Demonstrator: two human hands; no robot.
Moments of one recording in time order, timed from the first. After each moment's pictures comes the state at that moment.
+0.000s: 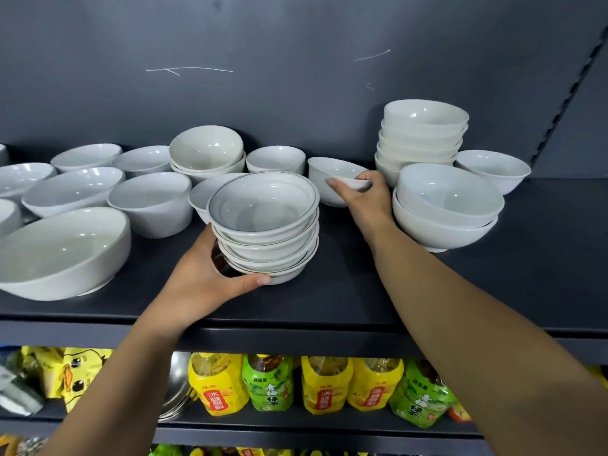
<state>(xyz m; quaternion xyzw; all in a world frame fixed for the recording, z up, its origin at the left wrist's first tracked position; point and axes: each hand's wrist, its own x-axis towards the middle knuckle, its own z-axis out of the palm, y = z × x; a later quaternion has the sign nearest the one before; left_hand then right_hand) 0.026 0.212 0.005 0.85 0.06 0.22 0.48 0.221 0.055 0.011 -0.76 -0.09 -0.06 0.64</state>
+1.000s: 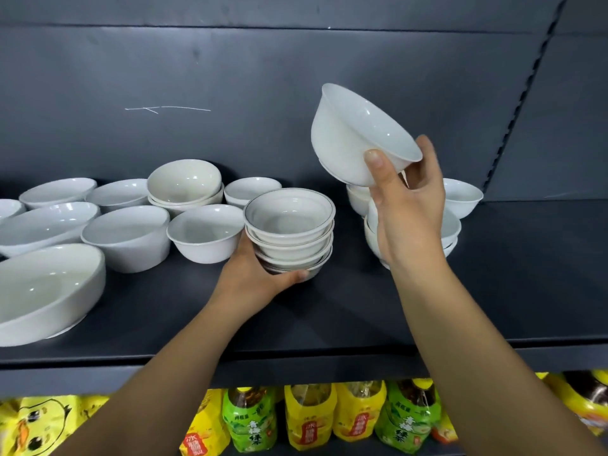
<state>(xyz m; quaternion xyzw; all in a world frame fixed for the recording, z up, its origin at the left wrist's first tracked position) 0.085 0.163 0.013 0.85 0.06 0.22 0.46 0.139 0.000 0.091 -0.46 -0.20 -0.11 0.86</state>
